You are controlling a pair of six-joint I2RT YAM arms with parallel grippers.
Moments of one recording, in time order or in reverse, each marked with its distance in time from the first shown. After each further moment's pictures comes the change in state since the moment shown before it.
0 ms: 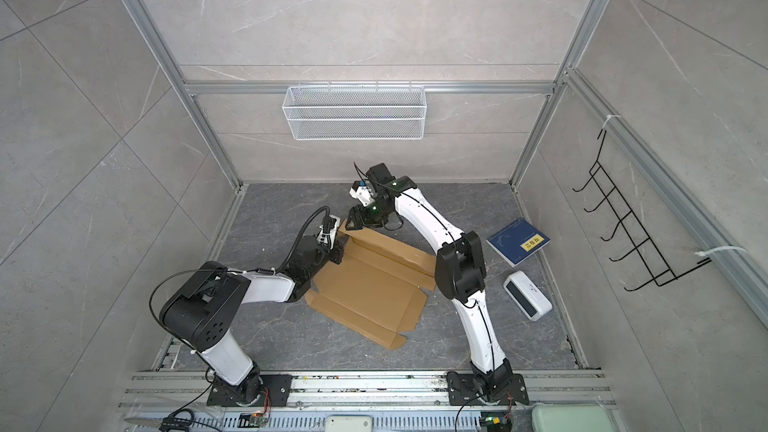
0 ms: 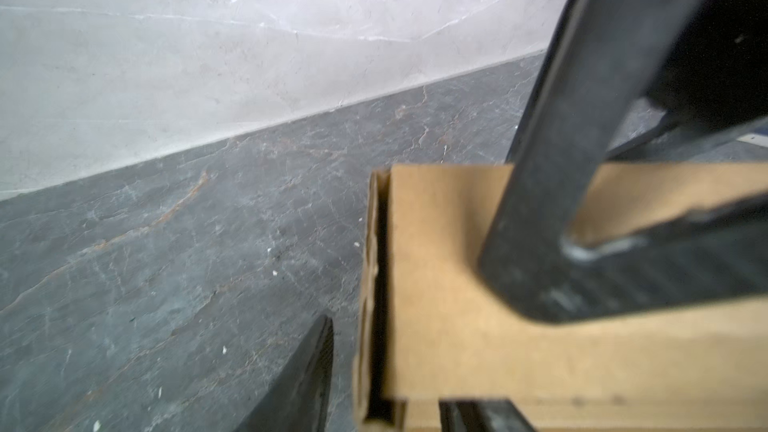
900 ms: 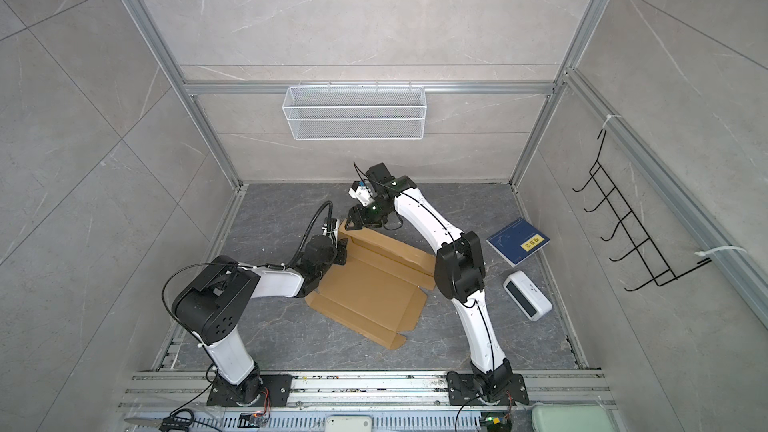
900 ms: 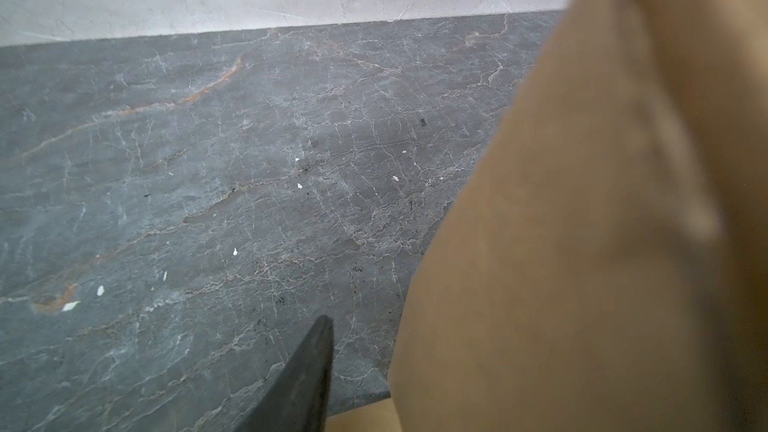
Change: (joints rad) left arm -0.049 0.066 0.098 -0.228 -0.229 -0.212; right arm 0.001 0.008 0.013 -0.006 -0.014 0.000
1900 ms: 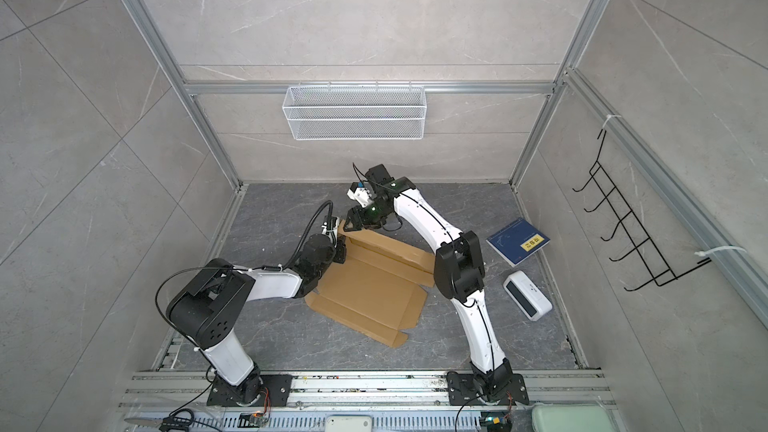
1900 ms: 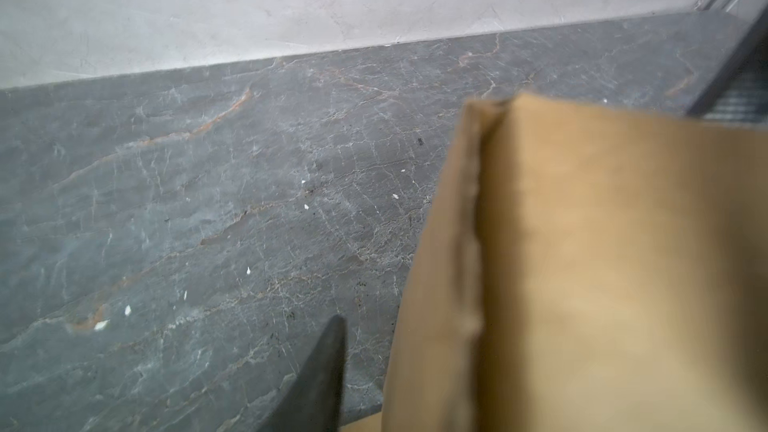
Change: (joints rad) left arm 0.000 -0.037 -0.002 0.009 0.004 0.068; right arm 0.002 0.002 -0.015 0.015 -0.037 -0.007
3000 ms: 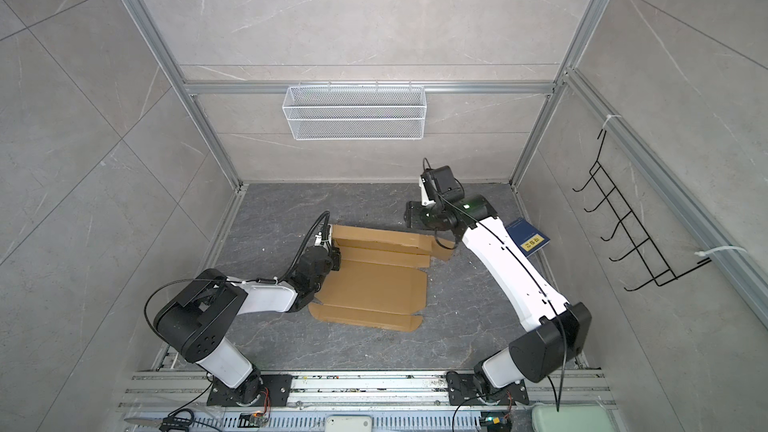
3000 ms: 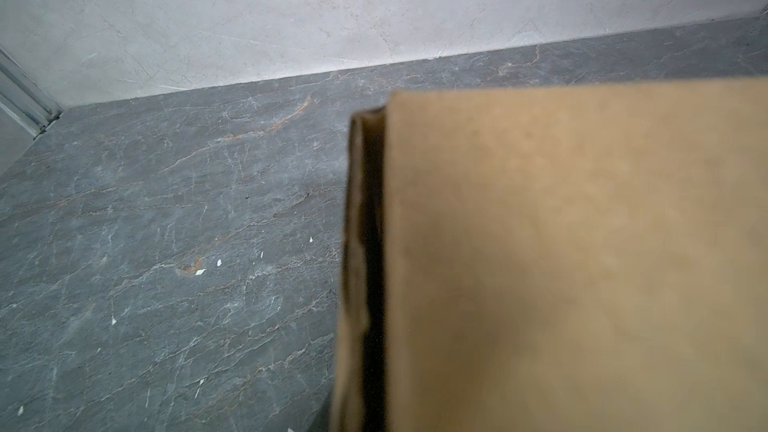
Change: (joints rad) left arm -0.056 -0.090 -0.131 0.060 -0.206 0.008; right arm -0.106 -0.811 -0.613 0.038 0.600 0.270
